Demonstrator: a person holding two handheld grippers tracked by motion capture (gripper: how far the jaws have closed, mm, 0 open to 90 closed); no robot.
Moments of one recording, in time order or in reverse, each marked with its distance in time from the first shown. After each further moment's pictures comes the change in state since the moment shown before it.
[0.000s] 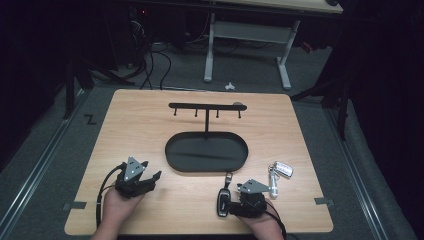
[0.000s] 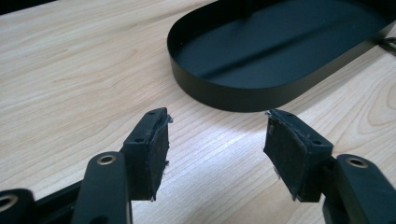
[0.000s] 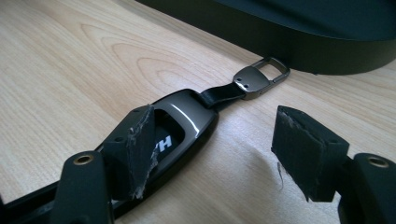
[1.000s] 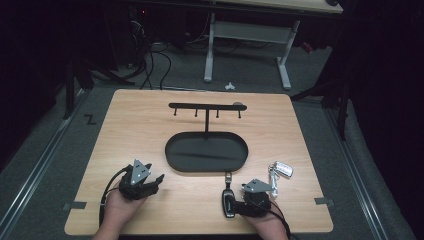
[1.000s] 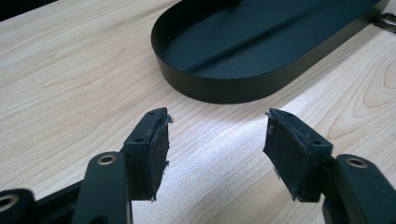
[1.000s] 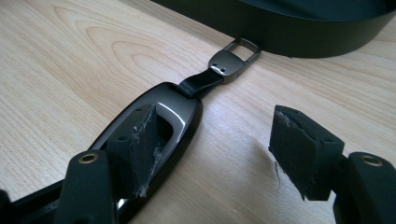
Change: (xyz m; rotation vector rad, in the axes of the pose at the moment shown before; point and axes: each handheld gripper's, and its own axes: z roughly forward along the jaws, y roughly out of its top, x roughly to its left) left arm -0.009 -0.001 0.004 0.034 0.002 0.073; right arm -0.013 -0.005 -0.003 0.037 -0.036 0.000
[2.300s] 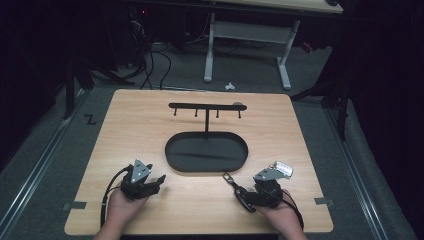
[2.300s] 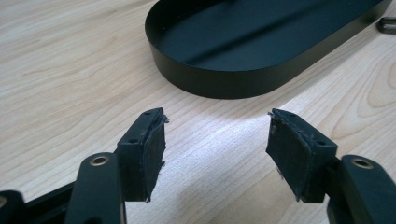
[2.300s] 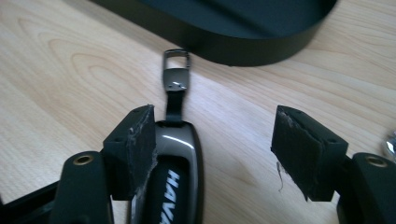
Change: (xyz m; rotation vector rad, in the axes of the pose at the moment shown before) left arm 0.004 -0.008 0.010 -0.001 -0.035 -0.045; right arm -0.032 0.022 -0.015 0.070 -0.021 0.006
